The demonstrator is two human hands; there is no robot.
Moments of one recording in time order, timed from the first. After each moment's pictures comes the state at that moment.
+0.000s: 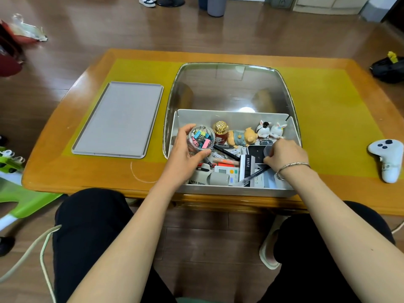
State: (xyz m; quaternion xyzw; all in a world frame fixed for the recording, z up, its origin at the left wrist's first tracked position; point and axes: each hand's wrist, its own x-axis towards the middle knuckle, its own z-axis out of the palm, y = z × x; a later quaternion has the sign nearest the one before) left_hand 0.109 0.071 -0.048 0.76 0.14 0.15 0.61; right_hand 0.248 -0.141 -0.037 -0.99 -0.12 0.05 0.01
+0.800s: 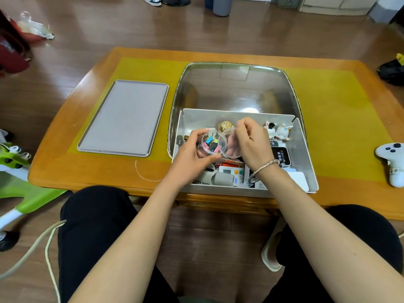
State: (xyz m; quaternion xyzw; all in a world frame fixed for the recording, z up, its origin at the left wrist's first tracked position) left_hand 0.109 0.072 -0.049 0.80 0.12 0.12 0.58; right_hand 0.198 -0.064 -0.007 -0.79 -0.25 0.06 0.56
